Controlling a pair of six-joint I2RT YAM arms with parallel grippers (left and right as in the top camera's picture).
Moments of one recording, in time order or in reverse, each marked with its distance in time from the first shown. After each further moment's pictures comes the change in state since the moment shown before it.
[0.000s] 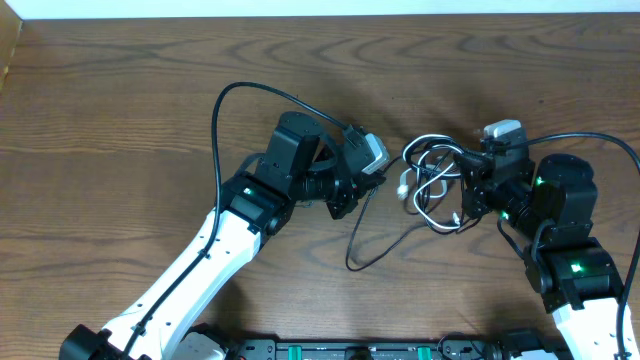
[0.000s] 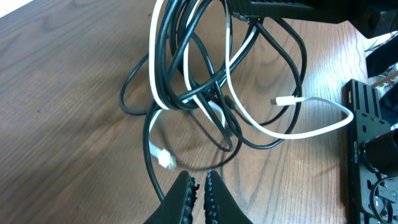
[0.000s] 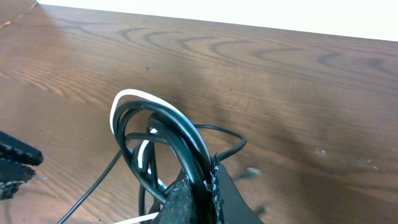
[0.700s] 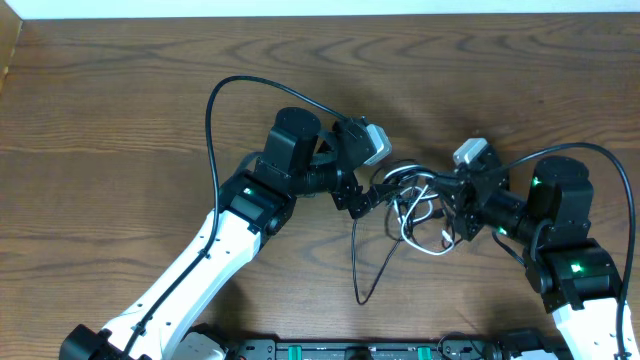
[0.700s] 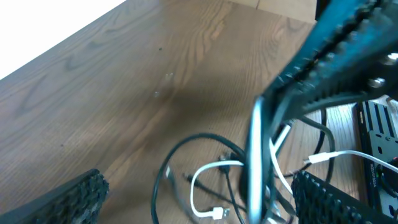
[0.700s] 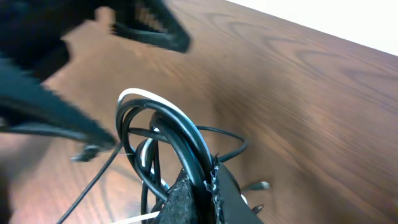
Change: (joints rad) left arm 0.000 0.000 0.000 0.132 -0.005 -0.016; right arm 0.000 0.000 0.000 -0.078 -0.340 -0.248
